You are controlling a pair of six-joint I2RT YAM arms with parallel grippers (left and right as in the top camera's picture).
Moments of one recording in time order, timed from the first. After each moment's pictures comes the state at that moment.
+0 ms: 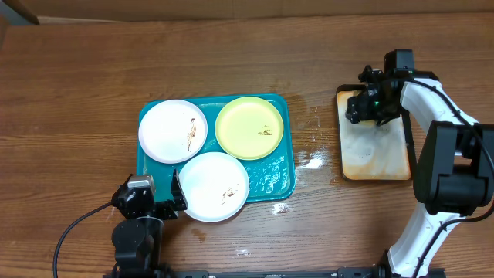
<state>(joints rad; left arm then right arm) 0.03 0.02 0.11 -0.37 -0.04 -0.10 -0.08 2.08 1.45 -0.75 -0.19 -0.22</state>
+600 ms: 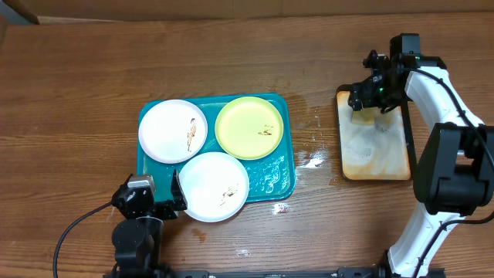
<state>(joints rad) 0.03 0.02 0.11 -0.37 -0.04 -0.10 -0.08 2.08 1.58 -0.84 -0.18 -0.20</state>
